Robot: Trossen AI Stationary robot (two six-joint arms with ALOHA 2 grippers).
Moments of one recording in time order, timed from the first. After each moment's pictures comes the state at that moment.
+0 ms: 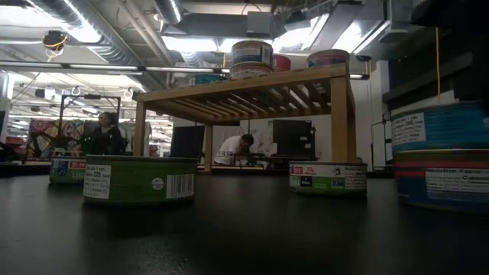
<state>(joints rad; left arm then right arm) -0.41 1.73 1.08 0.30 -0.19 0.28 0.71 1.99 1.60 -1.23 0.26 0.83</state>
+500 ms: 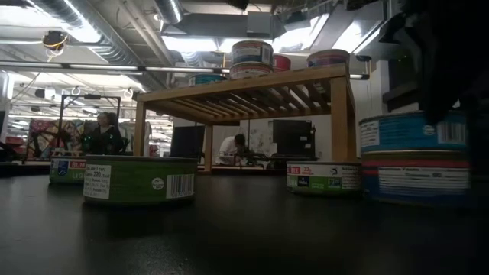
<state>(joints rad) -0.41 1.73 1.08 0.24 -0.19 0.28 0.61 1.99 1.60 -1.21 0.23 0.80</state>
